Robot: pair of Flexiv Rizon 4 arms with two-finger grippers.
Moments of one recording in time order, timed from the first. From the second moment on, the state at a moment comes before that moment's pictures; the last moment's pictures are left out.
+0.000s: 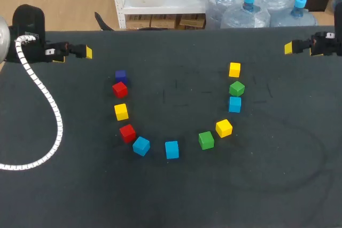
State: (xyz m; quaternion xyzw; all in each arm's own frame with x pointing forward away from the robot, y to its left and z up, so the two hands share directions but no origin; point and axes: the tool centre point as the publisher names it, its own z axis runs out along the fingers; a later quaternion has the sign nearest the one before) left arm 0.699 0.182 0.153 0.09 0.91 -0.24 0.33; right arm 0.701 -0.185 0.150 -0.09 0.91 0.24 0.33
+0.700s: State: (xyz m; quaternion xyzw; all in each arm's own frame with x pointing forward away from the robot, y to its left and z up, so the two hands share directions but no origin) left arm 0.633 0.097 0.147 0.34 0.88 -0.19 0.26; right arm 0.701 -0.185 0.150 -0.09 0.91 0.24 0.33
